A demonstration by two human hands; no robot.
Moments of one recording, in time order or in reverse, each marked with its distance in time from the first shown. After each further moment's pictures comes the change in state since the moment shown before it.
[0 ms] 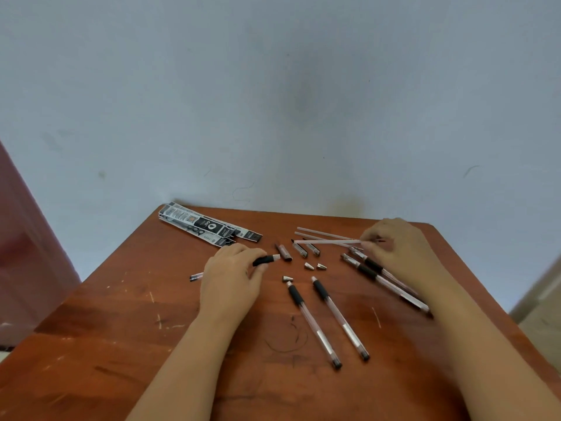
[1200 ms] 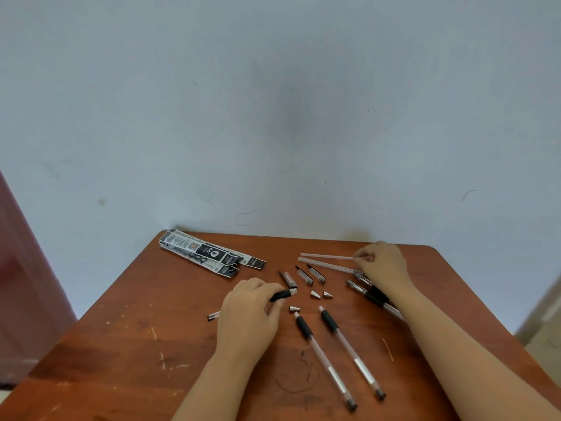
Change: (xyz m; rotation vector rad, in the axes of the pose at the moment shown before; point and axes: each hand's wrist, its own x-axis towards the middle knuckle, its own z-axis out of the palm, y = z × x) left_hand 0.003 0.001 0.007 -0.015 -0.107 0.055; right_hand 0.047 0.022 0.048 0.004 0.027 0.379
